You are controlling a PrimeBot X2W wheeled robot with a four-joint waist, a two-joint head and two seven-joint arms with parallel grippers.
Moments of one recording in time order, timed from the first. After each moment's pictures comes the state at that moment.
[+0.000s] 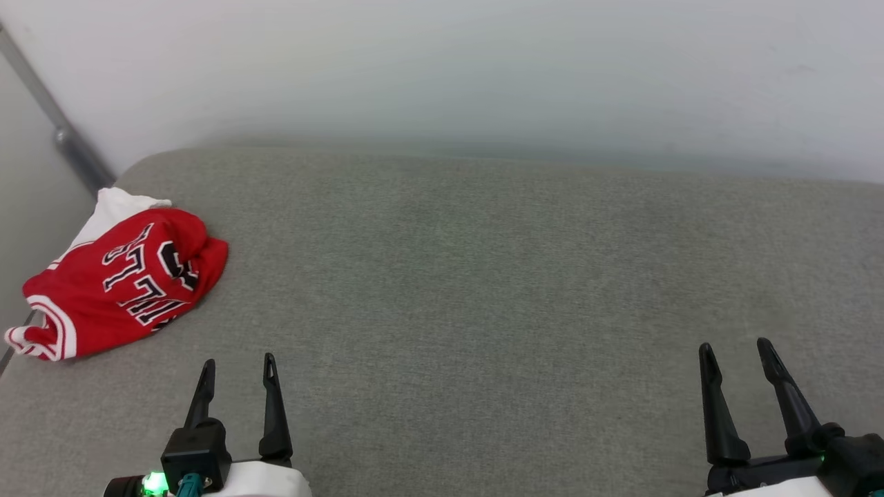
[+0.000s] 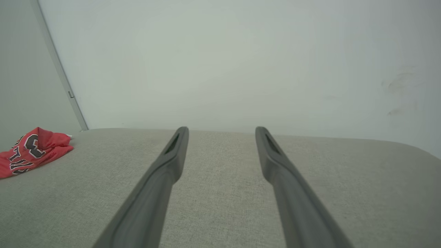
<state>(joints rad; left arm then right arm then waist) 0.08 0.05 -0.03 0.05 -0.07 0.12 -0.26 0.15 -0.05 -0.01 -0.08 0.12 0.13 -0.26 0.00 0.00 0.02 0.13</state>
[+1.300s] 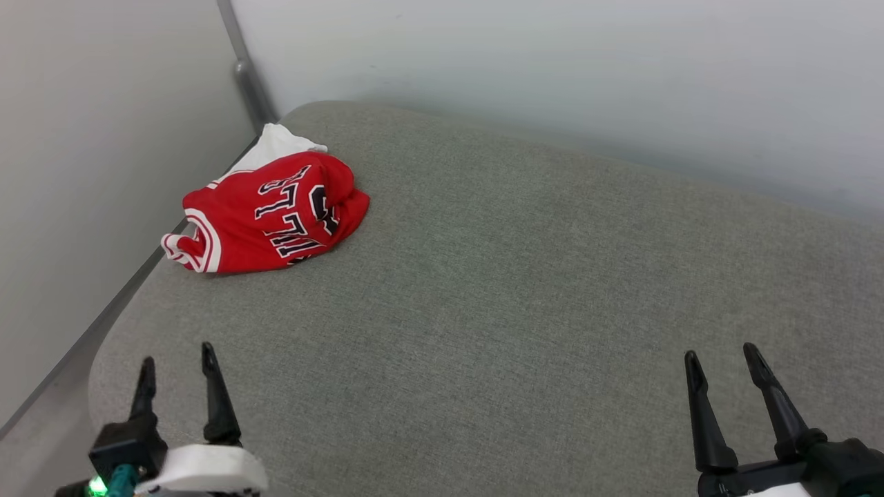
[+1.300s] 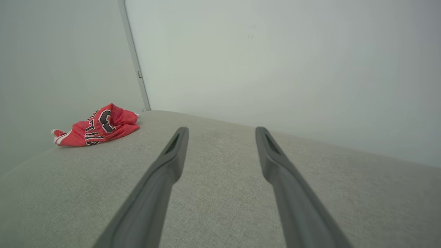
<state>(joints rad) 0.07 0.05 0.07 0.06 -0.16 0.13 -0.26 0.16 -0.05 0.01 -0.09 0.08 0.13 -0.26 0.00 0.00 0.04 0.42</state>
